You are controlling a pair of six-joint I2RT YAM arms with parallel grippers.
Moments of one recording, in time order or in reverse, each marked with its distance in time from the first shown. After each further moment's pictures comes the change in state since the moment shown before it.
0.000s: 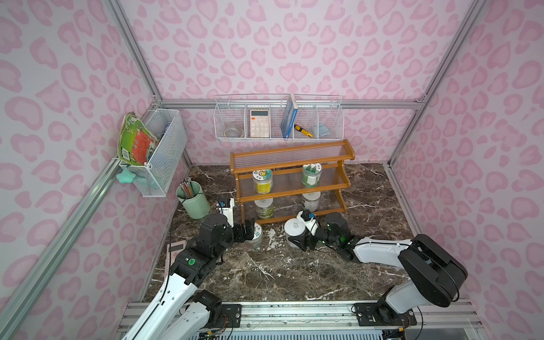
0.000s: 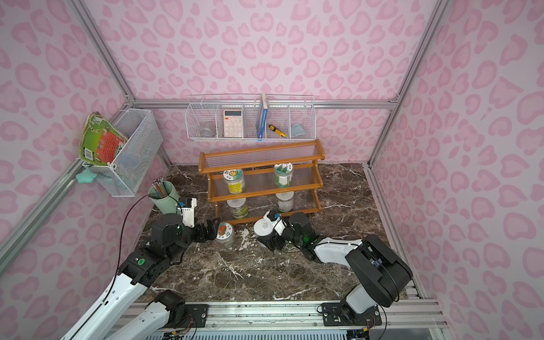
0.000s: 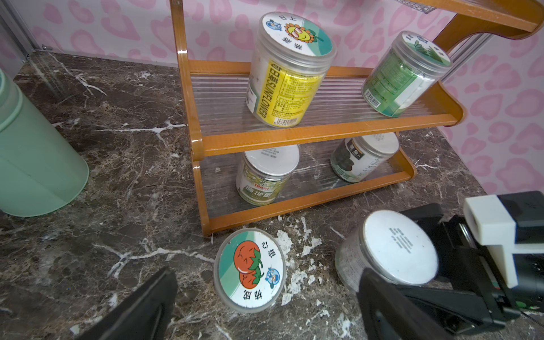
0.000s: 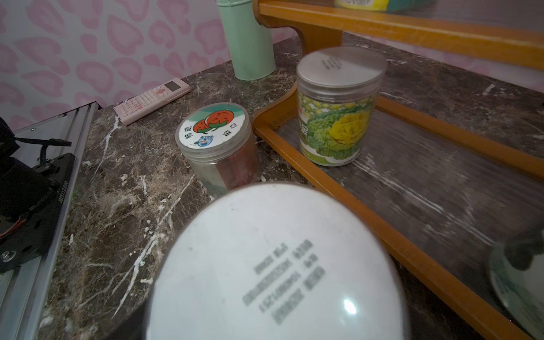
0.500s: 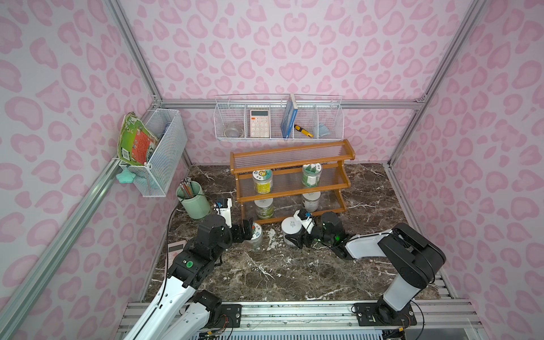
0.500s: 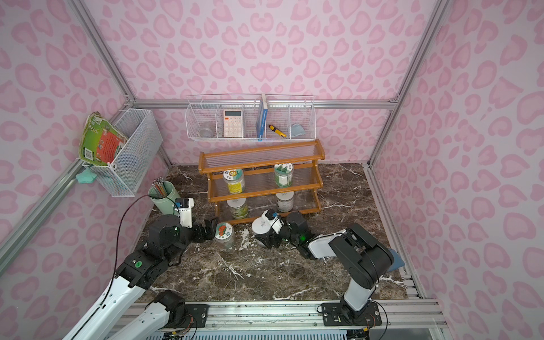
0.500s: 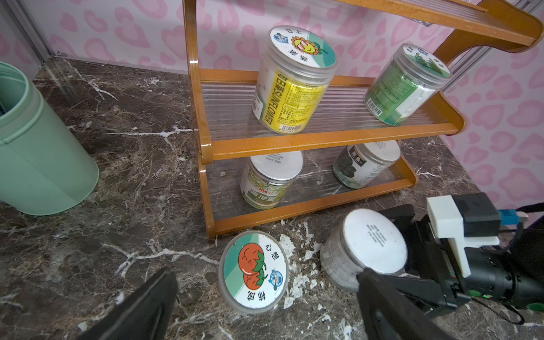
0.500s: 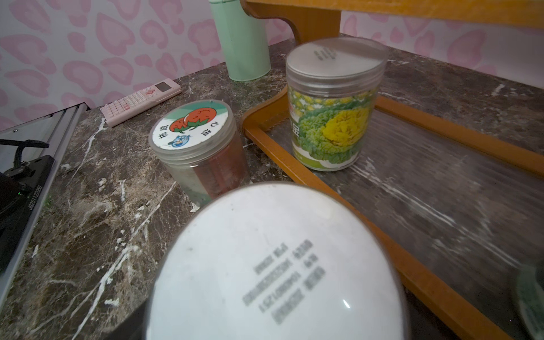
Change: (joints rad) left arm 0.002 -0.021 0.000 -0.008 -0.023 -0.007; right arm -0.010 0.159 0.033 0.162 -0.012 0.005
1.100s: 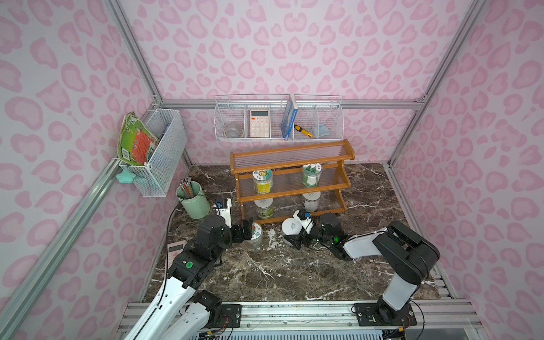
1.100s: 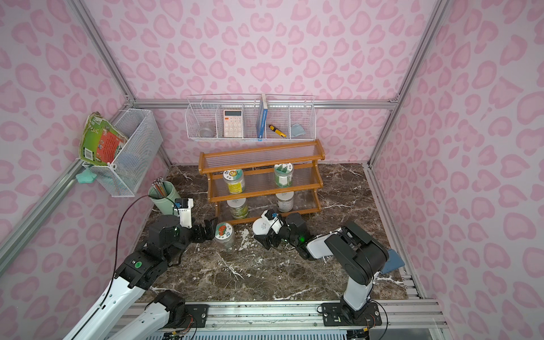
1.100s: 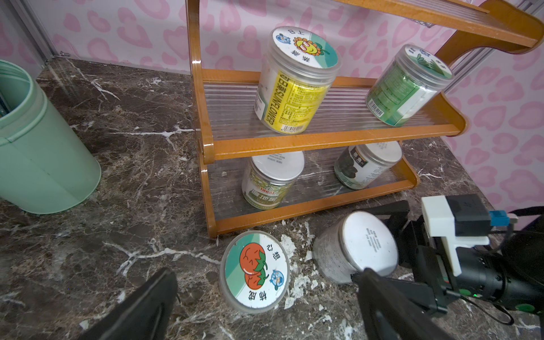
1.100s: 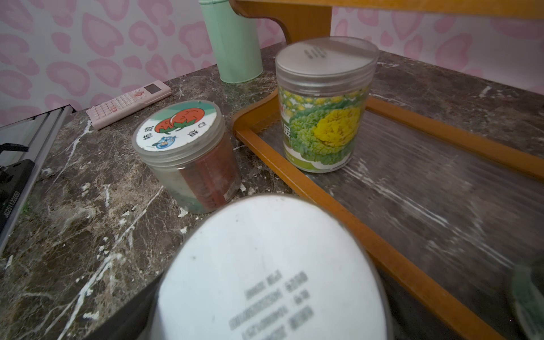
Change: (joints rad) left arm 0.000 -0.006 -0.002 0.000 -0.008 -0.003; right arm 0.001 0.022 -0.001 0.053 0.037 0.007
